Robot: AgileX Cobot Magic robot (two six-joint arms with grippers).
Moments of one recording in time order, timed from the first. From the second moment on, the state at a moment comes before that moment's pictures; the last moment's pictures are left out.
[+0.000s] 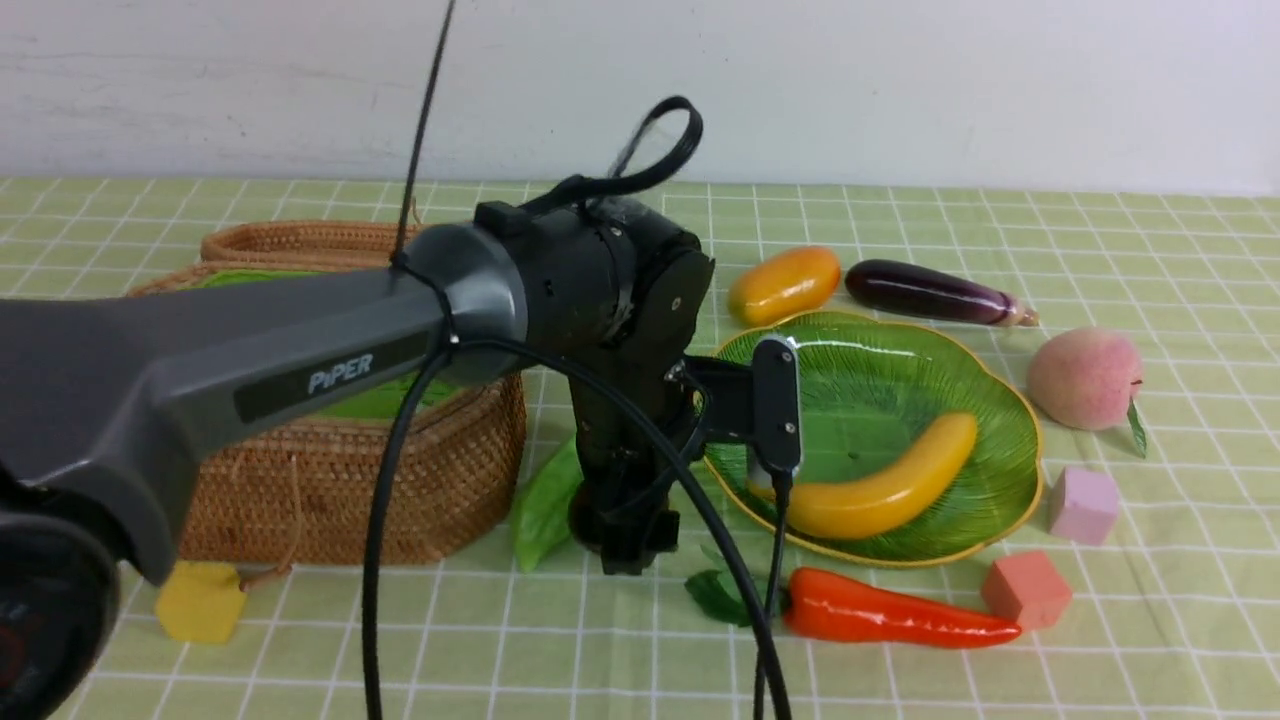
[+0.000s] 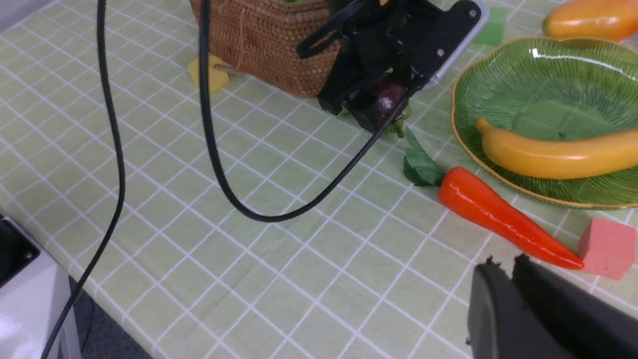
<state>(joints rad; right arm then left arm) 0.22 0.37 -0.79 0.52 1.04 -0.33 -0.68 2.00 -1.63 0.11 0.95 0.90</state>
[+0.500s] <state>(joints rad) 0.22 0.37 -0.79 0.11 0.88 0.05 -0.73 1.93 -1.63 0.06 0.39 0.36</state>
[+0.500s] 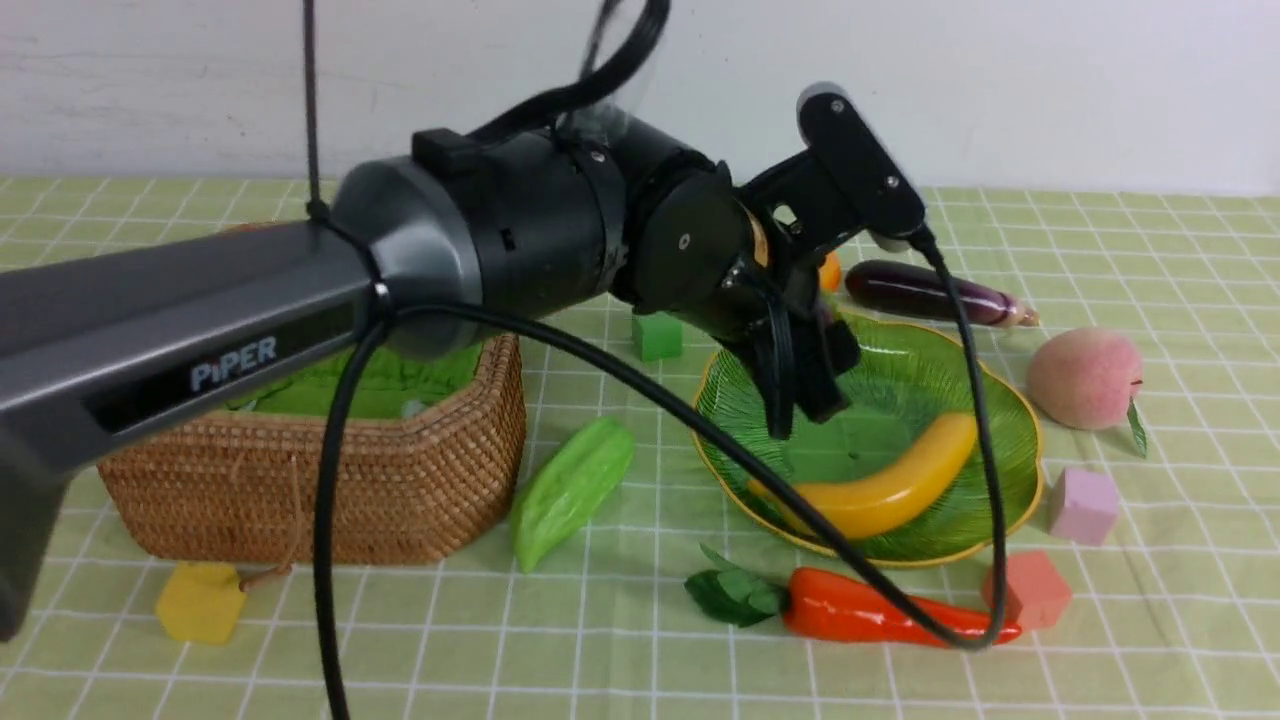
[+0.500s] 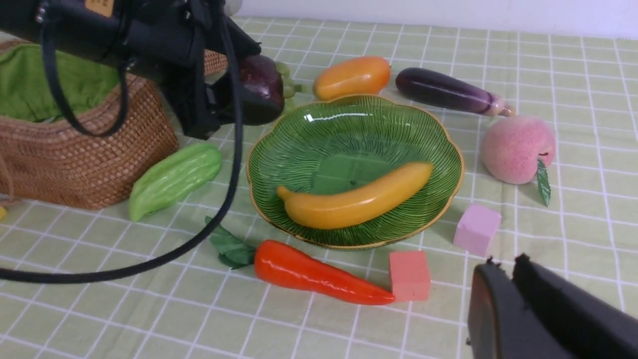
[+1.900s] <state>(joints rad) 0.22 0.37 -0.79 0.16 0.97 -0.03 -0.73 1.83 -1.63 0.11 0.97 -0.13</state>
